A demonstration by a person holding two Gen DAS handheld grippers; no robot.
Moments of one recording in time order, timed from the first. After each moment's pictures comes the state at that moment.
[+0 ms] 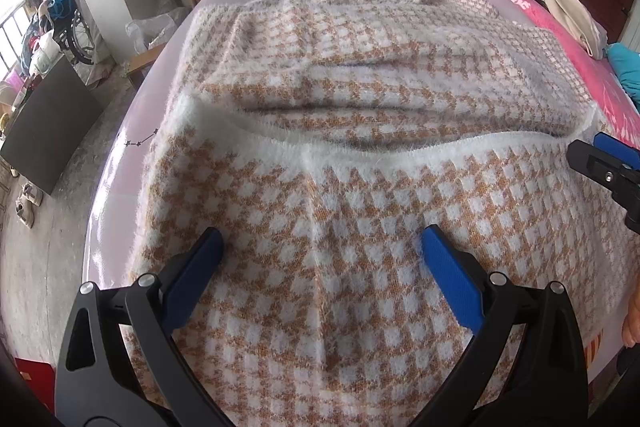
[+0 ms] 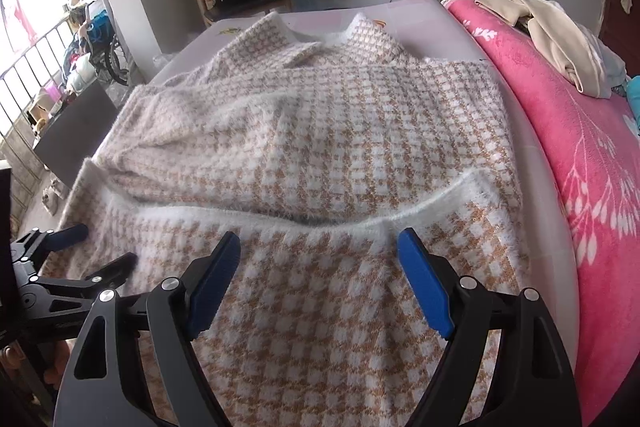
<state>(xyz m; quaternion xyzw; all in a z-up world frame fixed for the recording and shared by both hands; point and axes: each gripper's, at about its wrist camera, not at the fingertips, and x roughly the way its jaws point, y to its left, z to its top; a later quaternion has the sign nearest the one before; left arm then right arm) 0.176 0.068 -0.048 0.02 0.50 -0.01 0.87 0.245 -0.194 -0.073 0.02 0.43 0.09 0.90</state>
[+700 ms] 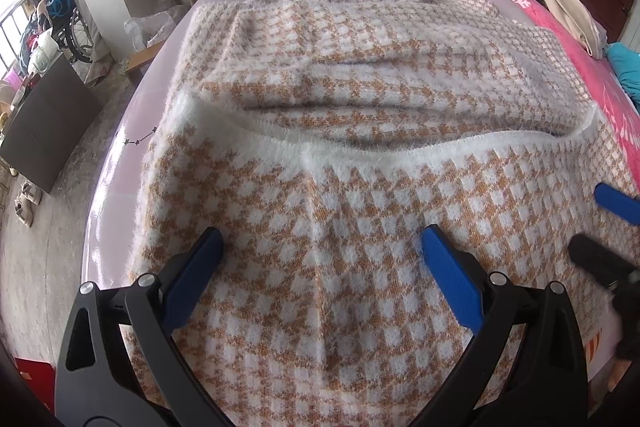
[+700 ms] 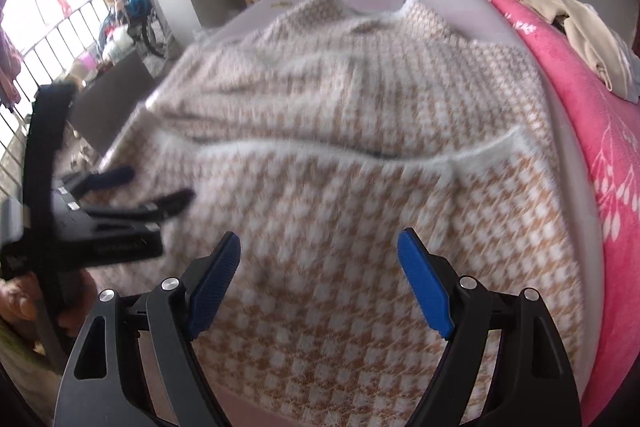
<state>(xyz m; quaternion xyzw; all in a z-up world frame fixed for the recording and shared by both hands) 0.176 0.069 -0.048 0.01 0.50 -0.01 0.87 0.206 -0.169 -0.084 0.00 0.45 0.16 0.88</state>
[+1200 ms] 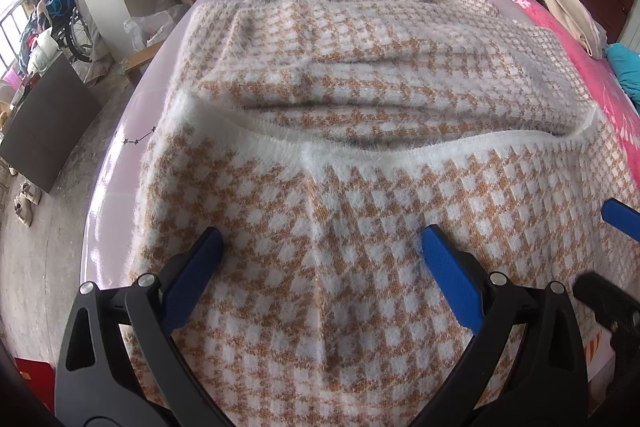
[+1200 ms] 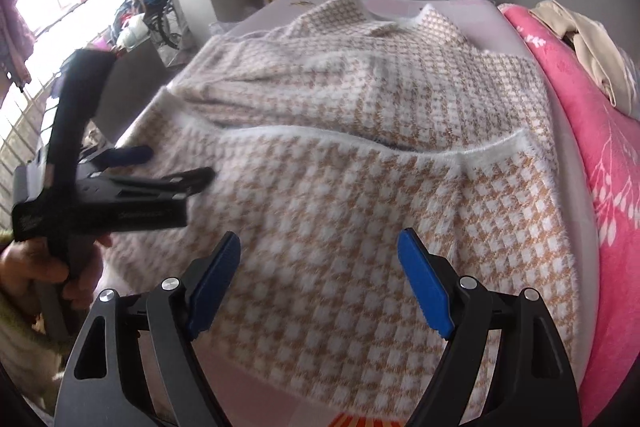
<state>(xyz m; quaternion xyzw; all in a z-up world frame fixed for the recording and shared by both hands) 0.176 0.069 -0.049 0.01 0.50 -0.01 0.87 0.180 -0.166 -0.072 -0.02 0.44 0.19 0.88</state>
